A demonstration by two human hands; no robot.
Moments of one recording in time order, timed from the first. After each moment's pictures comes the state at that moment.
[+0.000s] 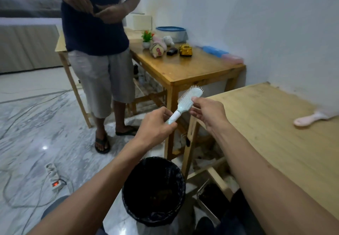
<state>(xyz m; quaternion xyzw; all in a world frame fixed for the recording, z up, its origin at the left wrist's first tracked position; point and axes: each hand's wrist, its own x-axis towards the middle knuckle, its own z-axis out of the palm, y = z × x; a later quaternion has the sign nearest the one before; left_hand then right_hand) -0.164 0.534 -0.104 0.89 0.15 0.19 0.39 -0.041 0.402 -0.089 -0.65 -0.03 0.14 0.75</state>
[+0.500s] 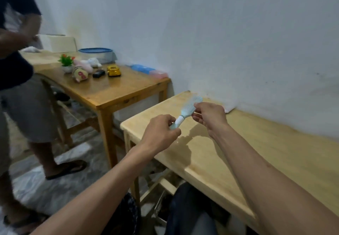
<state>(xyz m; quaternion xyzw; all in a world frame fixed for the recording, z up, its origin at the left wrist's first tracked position) -0.079 0.365 -0.061 0.91 -0.03 0.14 0.38 0.001 0.204 -0.051 -0.66 0.09 -0.05 0.74</state>
